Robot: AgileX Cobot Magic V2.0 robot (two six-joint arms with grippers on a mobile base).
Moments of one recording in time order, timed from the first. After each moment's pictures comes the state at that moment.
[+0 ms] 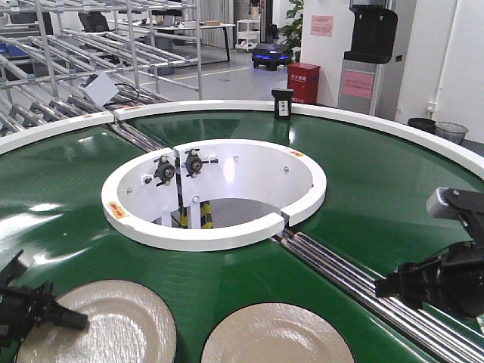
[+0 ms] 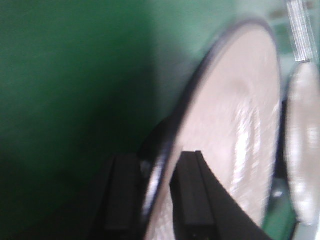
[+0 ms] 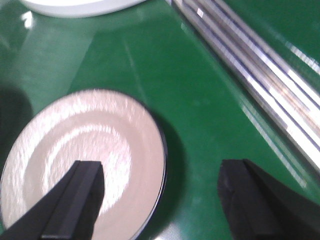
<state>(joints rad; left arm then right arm) 0.33 2.11 -1.39 -1.14 1.17 0.88 0.06 1.31 -1.02 0.47 0.67 -0.30</state>
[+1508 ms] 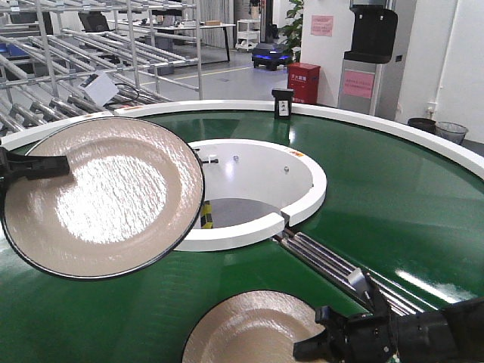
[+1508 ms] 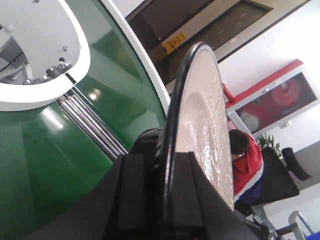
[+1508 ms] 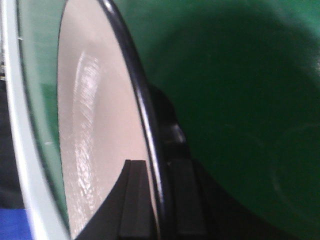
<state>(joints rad) 0.33 1.64 -1.39 -1.54 1.18 0.75 0.05 1.96 -1.03 1.42 0.92 -0.89</state>
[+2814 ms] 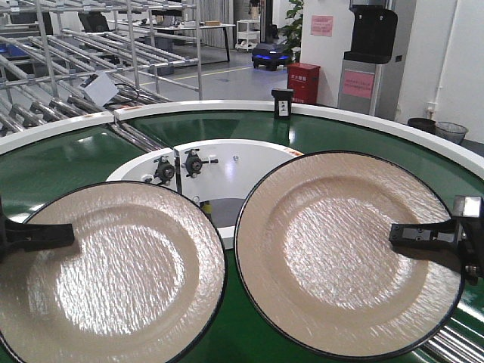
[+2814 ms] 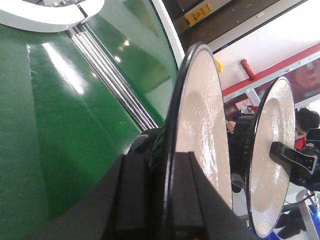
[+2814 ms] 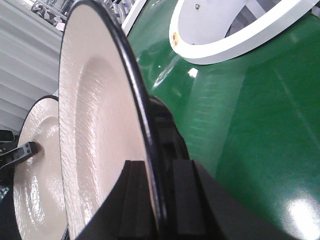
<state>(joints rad) 0.29 1.36 -1.02 -1.44 1.14 0.73 -0.24 1.30 -1.02 1.31 1.08 -0.68</state>
